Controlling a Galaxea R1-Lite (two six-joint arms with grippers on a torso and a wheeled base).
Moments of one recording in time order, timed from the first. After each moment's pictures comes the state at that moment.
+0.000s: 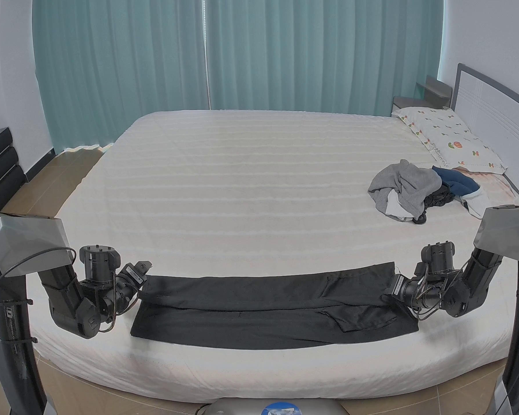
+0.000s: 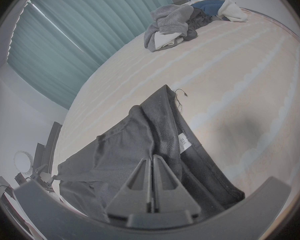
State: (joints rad) left arm -0.09 2.28 -0.57 -1.15 0.10 -0.87; right arm 0.10 2.32 -0.69 -0.89 0.16 0.58
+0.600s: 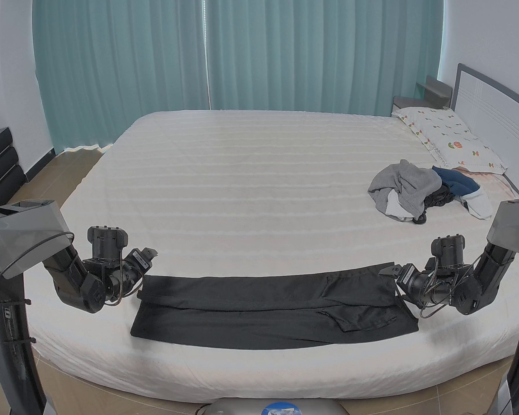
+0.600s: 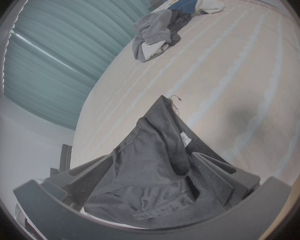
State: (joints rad) left arm -0.09 2.26 -0.78 -0.88 0.09 -0.83; right arm 0.09 2.22 -0.63 -0.90 0.16 0.80
